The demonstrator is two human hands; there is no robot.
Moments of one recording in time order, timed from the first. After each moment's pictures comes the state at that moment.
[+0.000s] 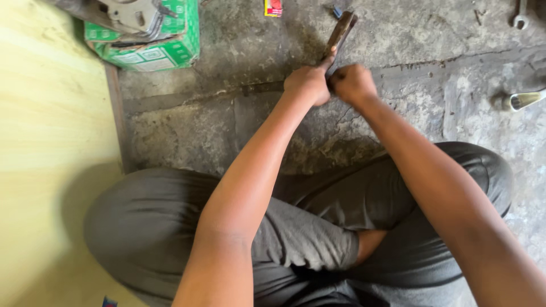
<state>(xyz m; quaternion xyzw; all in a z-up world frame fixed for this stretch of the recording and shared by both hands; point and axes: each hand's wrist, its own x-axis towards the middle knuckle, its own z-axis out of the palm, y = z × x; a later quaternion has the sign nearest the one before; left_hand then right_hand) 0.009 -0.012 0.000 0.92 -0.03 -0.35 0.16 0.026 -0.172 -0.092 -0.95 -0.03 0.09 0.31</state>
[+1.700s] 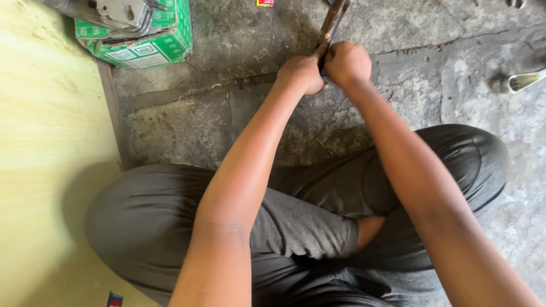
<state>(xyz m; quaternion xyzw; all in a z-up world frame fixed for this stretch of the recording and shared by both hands) 0.003 -0.012 -0.022 0.92 -0.05 -0.35 0.18 0.005 -0.149 -0.055 -0.97 0.05 0.13 0.19</state>
